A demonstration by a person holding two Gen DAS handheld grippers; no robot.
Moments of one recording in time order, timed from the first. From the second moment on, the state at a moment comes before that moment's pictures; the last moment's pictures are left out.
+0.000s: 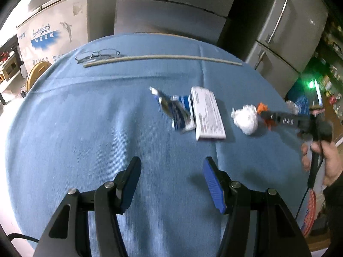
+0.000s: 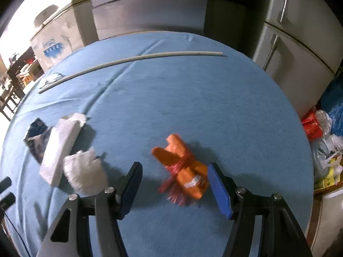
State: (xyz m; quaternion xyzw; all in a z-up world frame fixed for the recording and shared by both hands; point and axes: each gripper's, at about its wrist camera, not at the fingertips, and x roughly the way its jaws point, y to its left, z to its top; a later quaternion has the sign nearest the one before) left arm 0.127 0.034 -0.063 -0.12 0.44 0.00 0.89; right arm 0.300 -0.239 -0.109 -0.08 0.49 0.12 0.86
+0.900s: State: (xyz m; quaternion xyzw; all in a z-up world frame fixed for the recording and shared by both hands) left arm 0.222 0.050 -0.076 -0.18 0.45 0.02 0.87; right arm 0.202 -0.278 -0.098 0.05 0.47 0.10 0.88
